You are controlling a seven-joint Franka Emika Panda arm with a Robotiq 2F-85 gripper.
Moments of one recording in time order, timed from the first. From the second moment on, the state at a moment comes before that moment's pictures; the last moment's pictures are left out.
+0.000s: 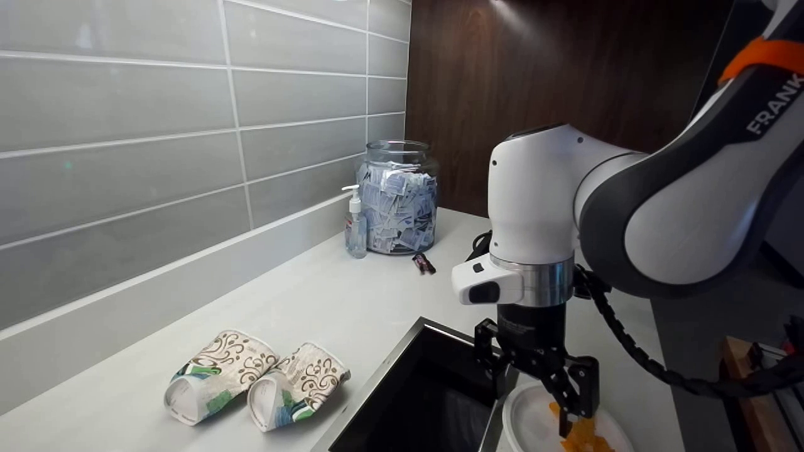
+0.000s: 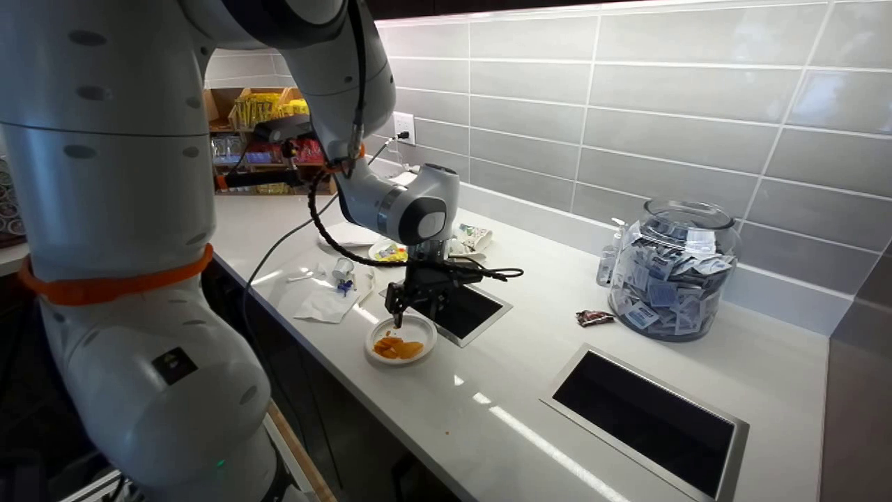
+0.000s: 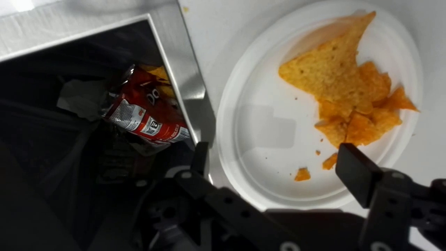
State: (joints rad) arm 0.15 0.21 0.19 -2.49 0.13 2.53 -1.14
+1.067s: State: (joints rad) arm 0.13 0.21 0.19 -2.48 0.13 2.53 -1.14
